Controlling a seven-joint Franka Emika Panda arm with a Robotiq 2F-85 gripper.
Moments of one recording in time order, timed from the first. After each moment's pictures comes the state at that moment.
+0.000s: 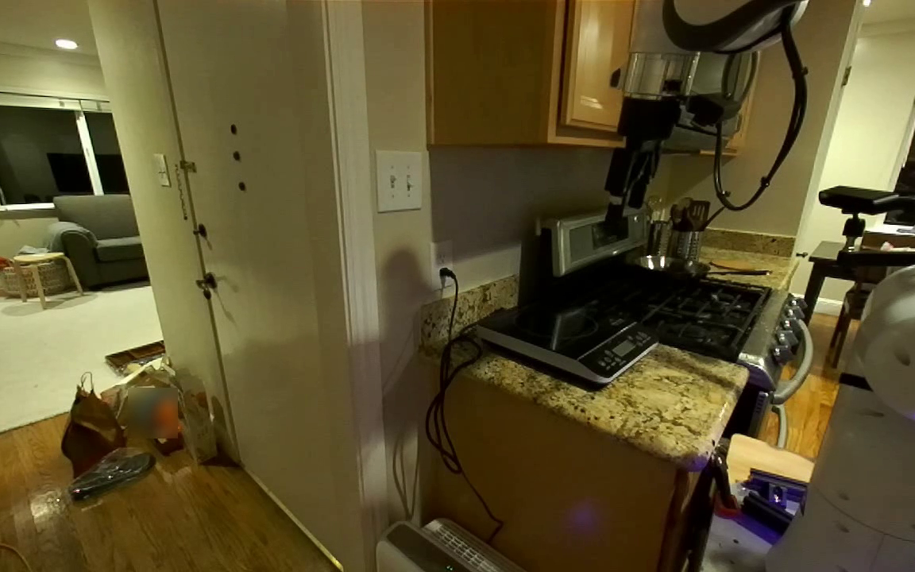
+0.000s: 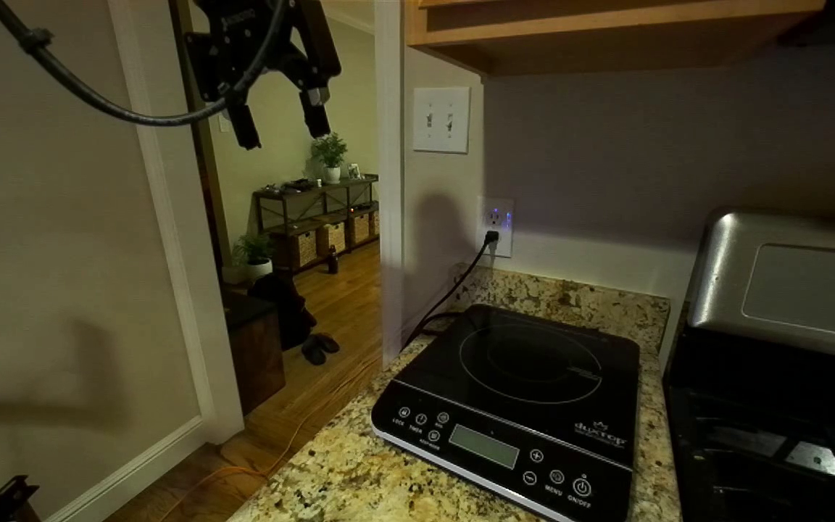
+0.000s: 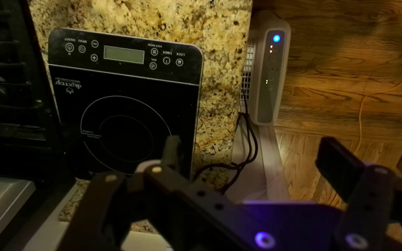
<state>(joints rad) -0.15 -0.79 -0.16 -2.47 -0.20 1.87 -0.19</state>
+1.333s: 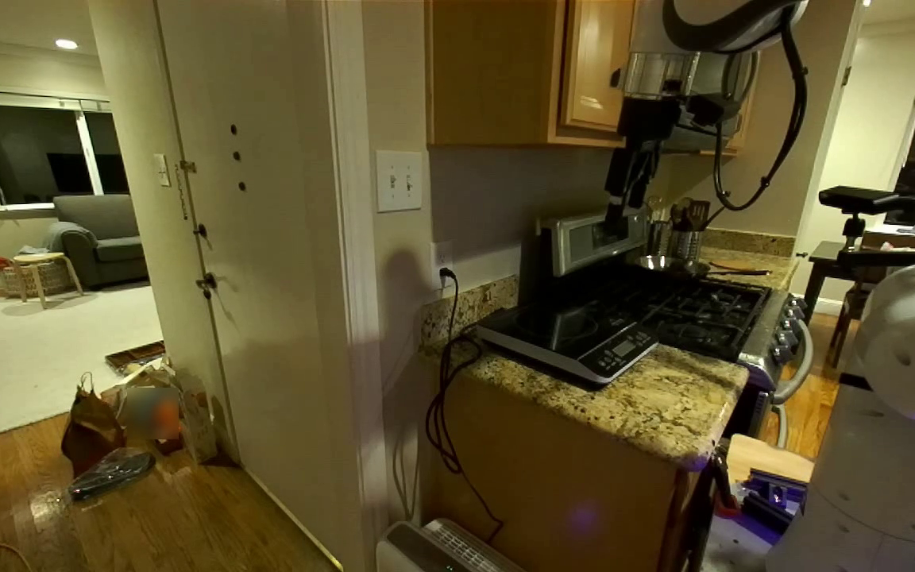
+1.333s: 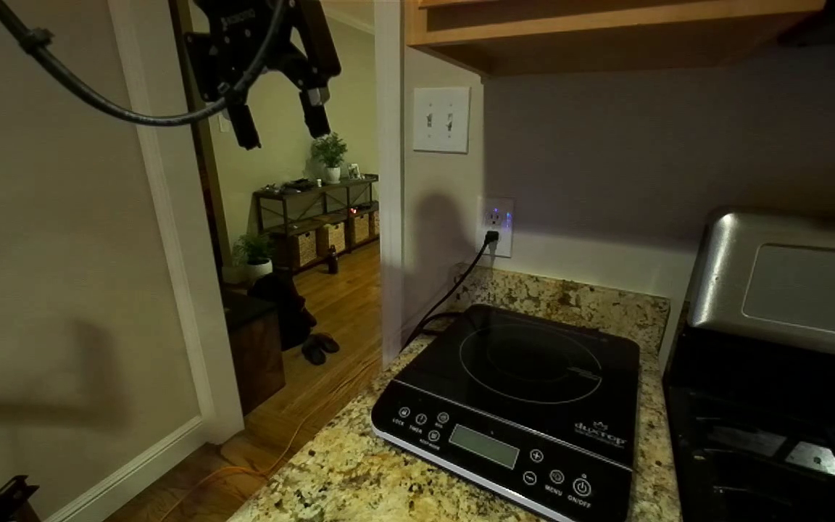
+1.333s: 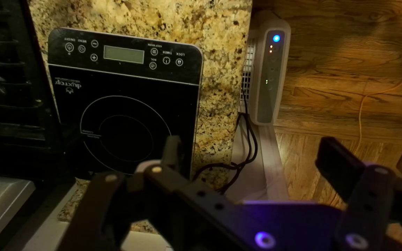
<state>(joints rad) -0.14 -0.79 -0.16 -2.47 -0.20 1.87 -0.19</state>
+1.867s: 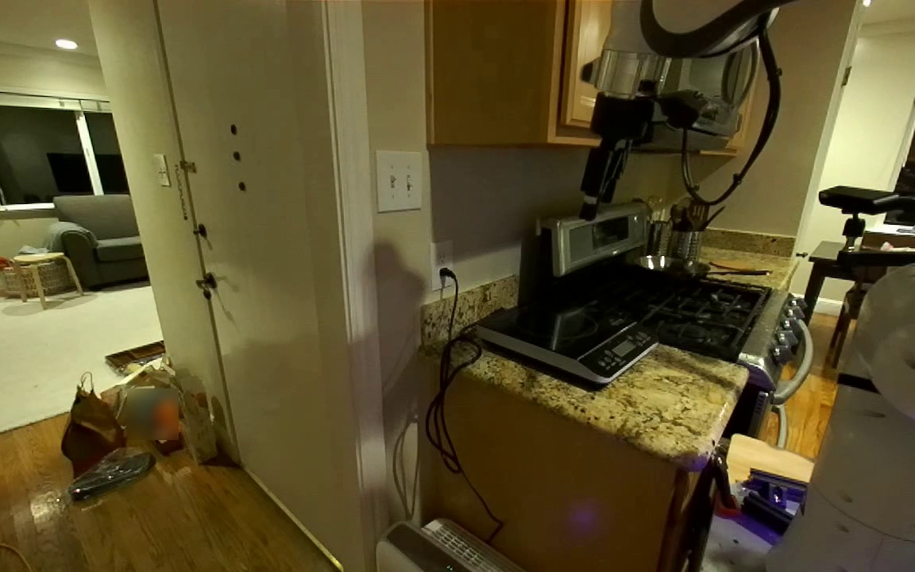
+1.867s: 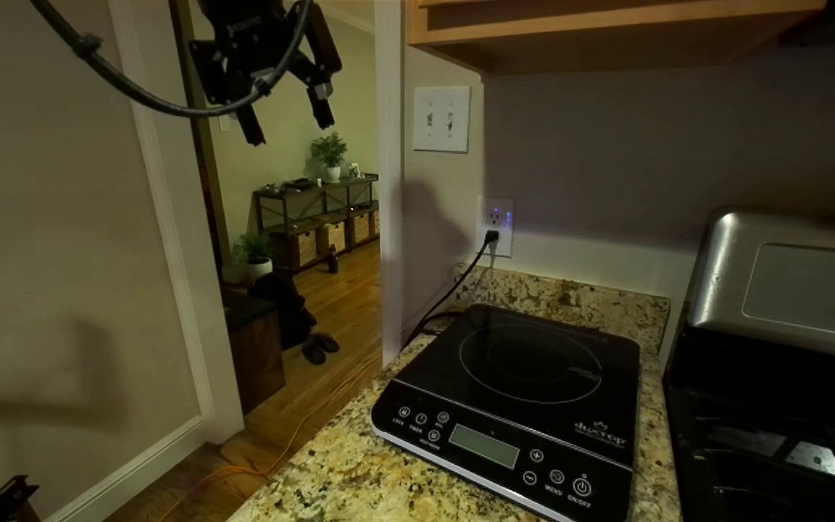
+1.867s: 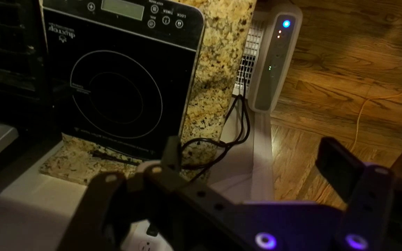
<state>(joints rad) -0.10 -0.74 -0.11 -2.45 -0.22 1.96 -0.23</state>
